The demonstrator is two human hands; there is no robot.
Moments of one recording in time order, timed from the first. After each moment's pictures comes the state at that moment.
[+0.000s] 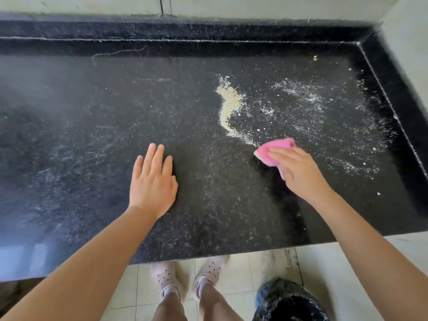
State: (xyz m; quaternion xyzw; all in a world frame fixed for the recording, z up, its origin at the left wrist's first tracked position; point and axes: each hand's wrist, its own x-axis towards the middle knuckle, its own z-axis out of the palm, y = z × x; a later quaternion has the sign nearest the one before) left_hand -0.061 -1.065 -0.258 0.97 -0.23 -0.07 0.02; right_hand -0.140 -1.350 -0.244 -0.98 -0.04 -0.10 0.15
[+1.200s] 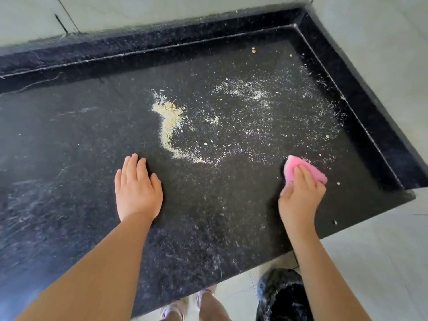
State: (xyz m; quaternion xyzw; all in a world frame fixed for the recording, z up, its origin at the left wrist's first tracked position) left_hand -0.032 -1.167 -0.275 0.97 -0.14 -0.09 0.15; right_hand -0.197 -1.385 -0.279 -0.88 0.44 -0.08 0.12
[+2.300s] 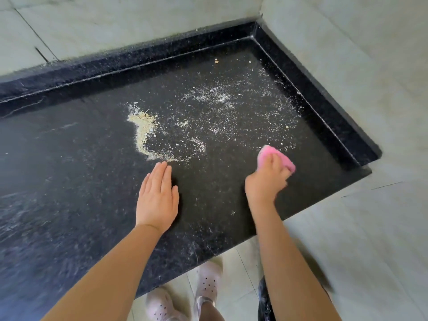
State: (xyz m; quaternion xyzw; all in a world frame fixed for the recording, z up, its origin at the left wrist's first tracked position) left_hand -0.095 -1.202 -0.264 0.92 -0.37 -0.02 0.12; right_hand -0.191 -1.385 -0.255 -0.79 0.58 -0.03 0.20
